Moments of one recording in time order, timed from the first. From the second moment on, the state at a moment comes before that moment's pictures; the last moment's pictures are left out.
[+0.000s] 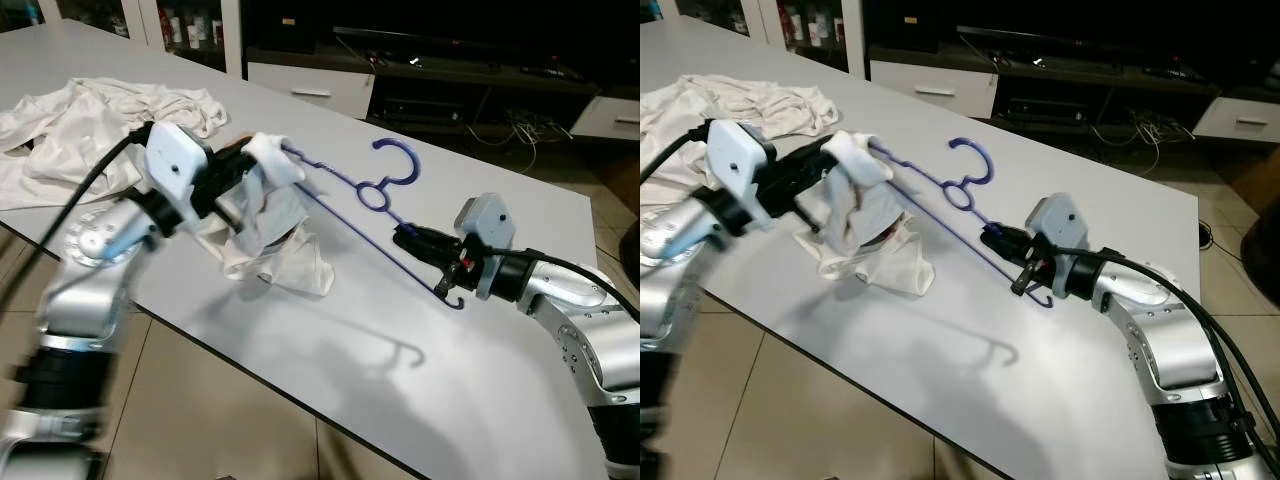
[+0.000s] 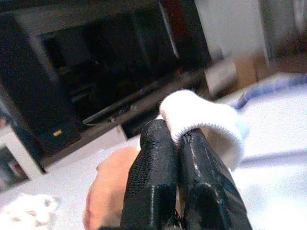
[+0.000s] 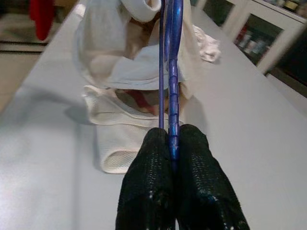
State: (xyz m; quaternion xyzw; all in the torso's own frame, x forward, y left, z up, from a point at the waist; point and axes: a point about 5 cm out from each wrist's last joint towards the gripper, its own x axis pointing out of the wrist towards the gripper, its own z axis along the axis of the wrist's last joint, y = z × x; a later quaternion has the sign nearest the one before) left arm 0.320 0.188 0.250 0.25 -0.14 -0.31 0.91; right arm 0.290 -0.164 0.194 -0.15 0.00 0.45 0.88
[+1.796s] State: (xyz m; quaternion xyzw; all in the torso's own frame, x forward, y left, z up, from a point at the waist) left arm 0.337 0.117 0.277 0.24 -0.25 -0.36 0.86; right arm 0.334 -0.105 0.183 -0.14 0.05 0.32 0.94
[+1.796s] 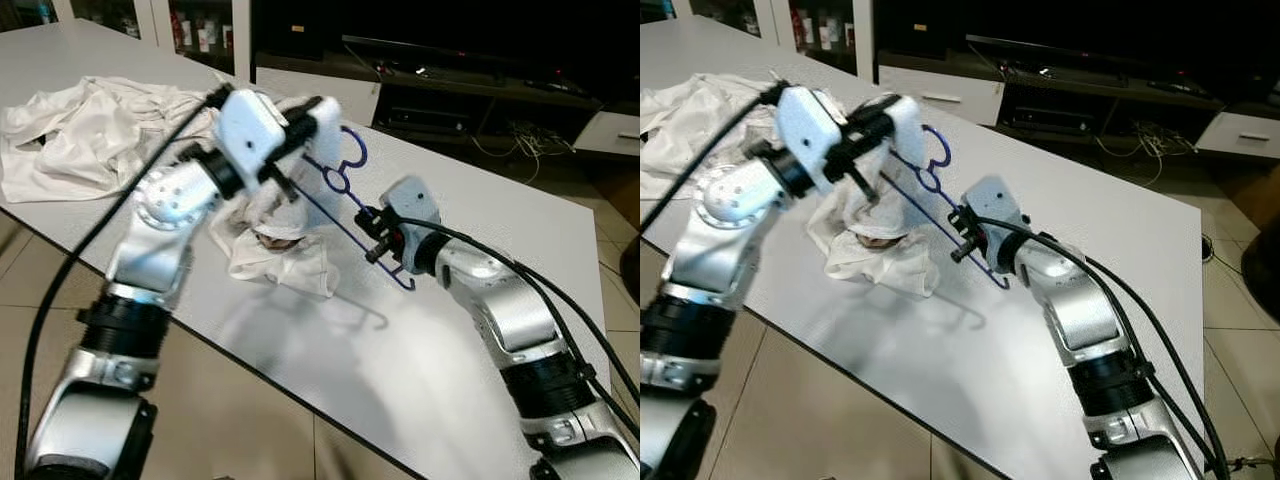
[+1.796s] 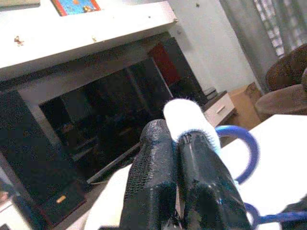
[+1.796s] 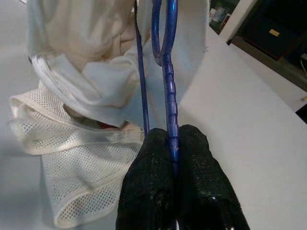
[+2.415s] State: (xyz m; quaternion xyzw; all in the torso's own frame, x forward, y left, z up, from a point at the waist) left arm 0.312 0.082 0.260 0.20 -0.24 -0.46 0.83; right arm 0.336 -0.098 0.186 -0.12 0.05 0.32 0.94
